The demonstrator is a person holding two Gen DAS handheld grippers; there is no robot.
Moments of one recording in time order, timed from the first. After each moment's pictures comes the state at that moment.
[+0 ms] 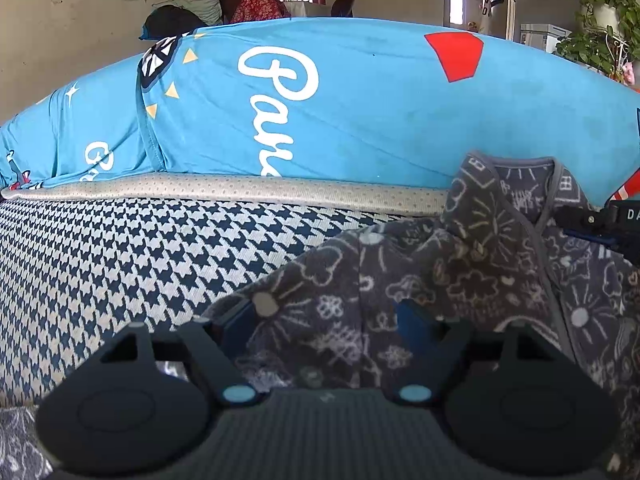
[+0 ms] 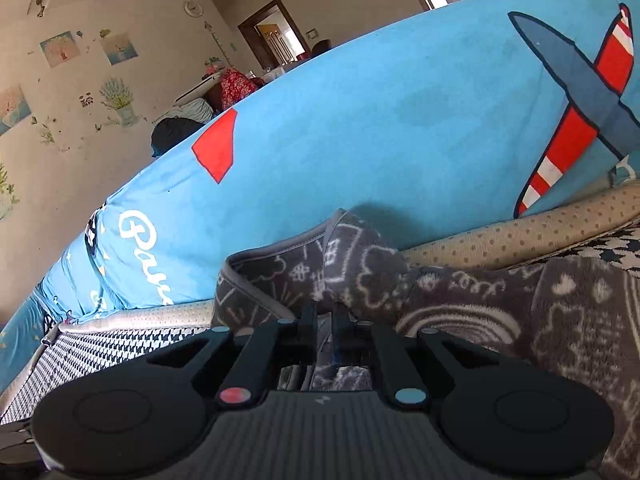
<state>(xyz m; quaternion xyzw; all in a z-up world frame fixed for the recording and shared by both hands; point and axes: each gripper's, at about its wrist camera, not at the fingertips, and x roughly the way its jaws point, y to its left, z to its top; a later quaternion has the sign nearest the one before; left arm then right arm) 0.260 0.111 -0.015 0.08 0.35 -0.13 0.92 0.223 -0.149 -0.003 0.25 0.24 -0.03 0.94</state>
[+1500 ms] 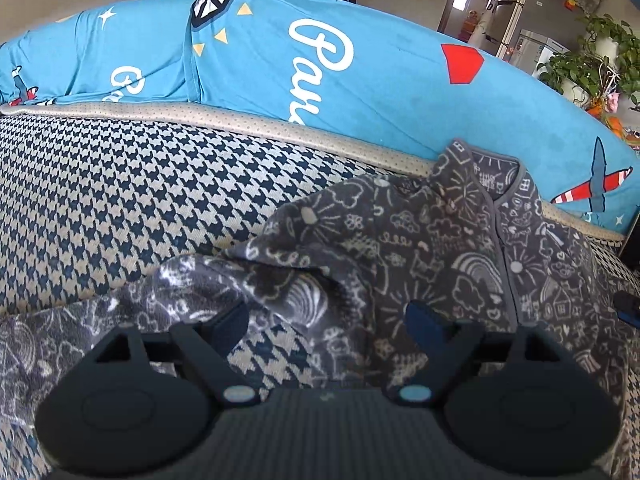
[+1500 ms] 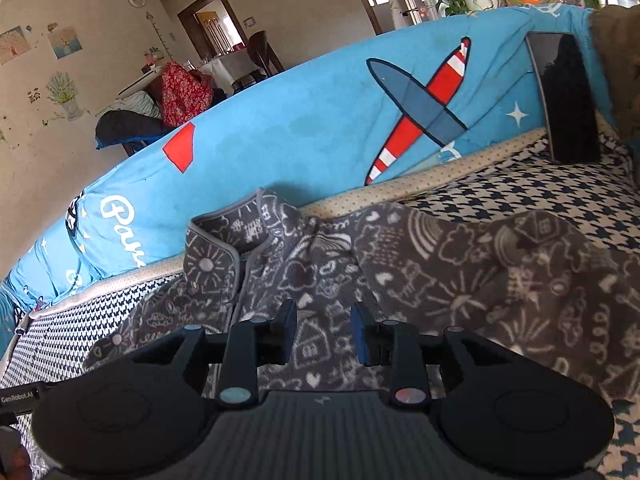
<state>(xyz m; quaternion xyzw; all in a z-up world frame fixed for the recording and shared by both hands) 0.208 0.188 0.029 -0.01 0.44 -0.18 0.88 0.072 -0.152 0.047 0.24 0.29 -0.13 0.92</state>
